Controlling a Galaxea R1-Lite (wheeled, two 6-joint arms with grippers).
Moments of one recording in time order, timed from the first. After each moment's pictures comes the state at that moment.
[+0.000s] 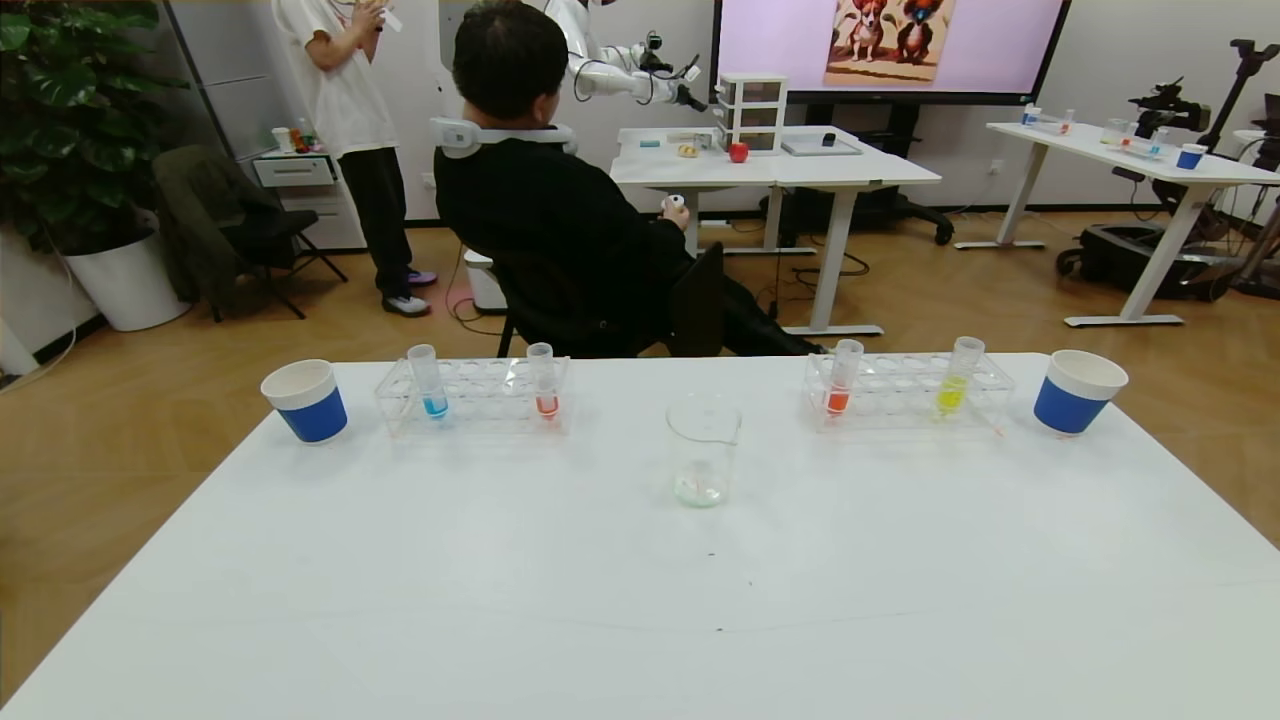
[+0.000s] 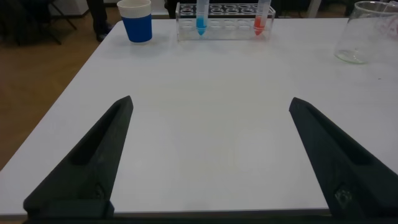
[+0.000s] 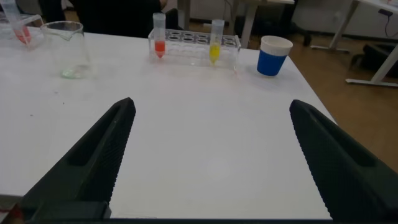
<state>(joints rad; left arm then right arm) -0.01 0.00 0.00 0.00 0.00 0.00 0.01 0.14 -0.16 -0.05 0.03 -0.06</state>
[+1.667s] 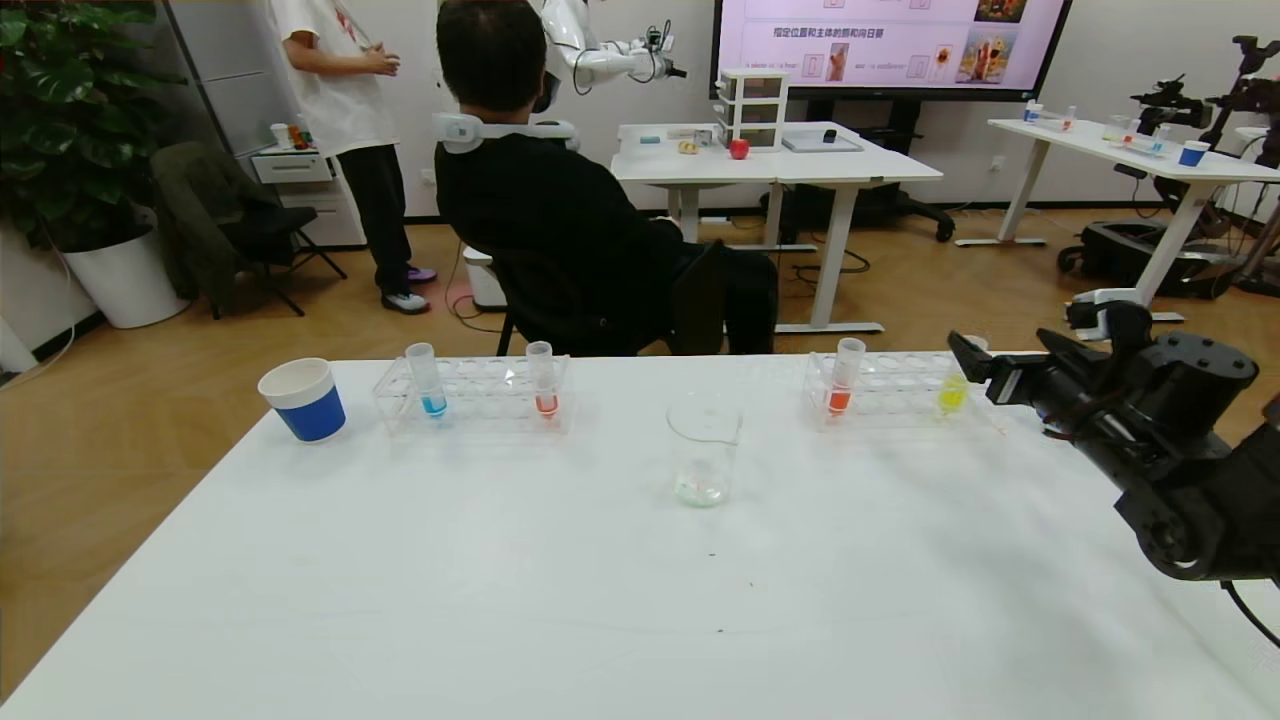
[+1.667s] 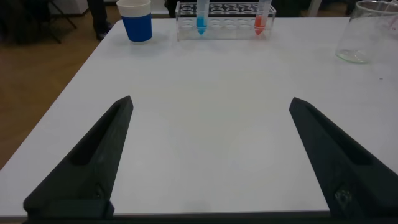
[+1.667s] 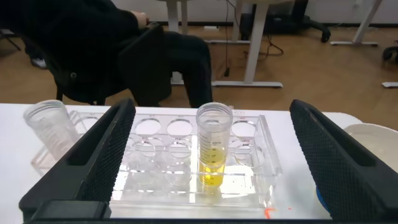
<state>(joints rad) -0.01 0.00 0.00 0.00 0.00 0.00 -0.08 2.13 -0.77 -1.44 0.10 0.03</state>
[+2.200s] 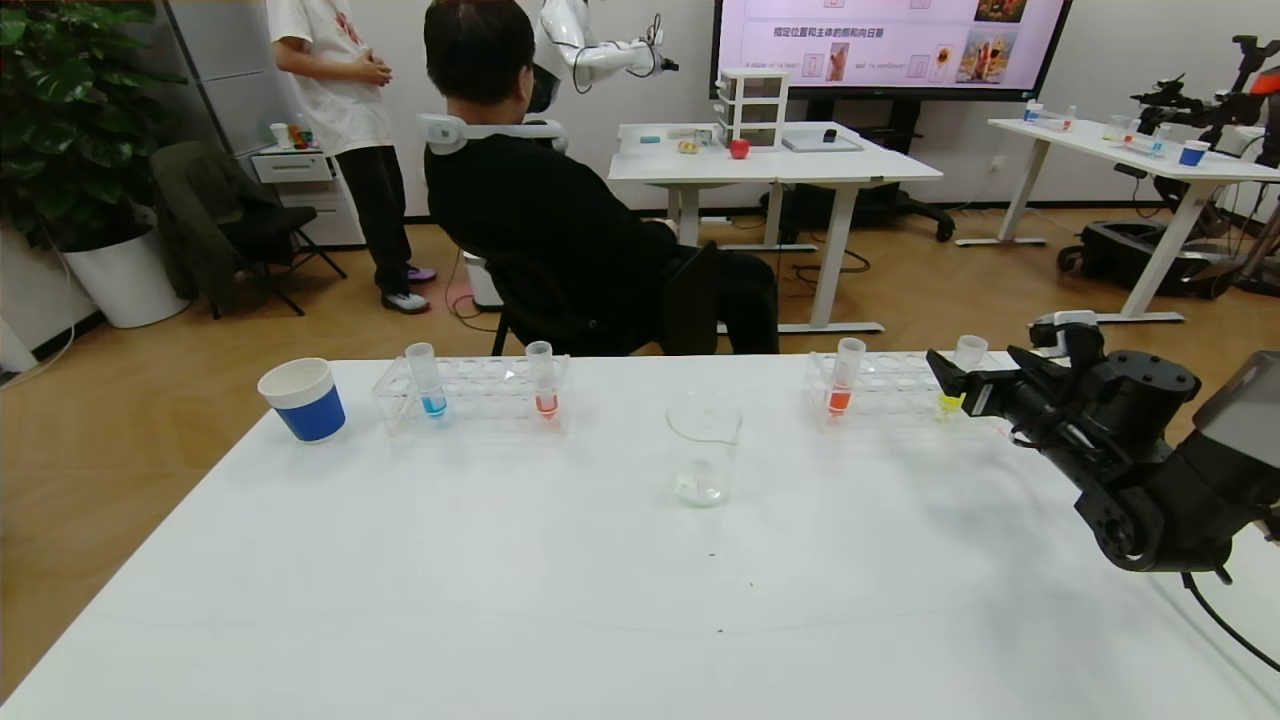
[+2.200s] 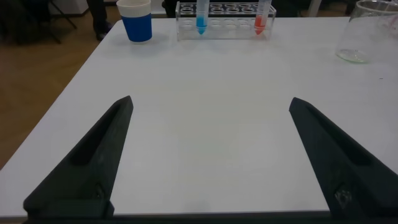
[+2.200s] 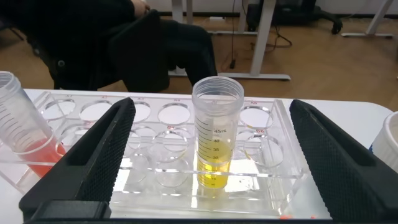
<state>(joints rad) -0.01 0.00 0.00 0.00 0.00 0.00 -0.09 2.29 -0.88 -1.45 0.13 0.04</state>
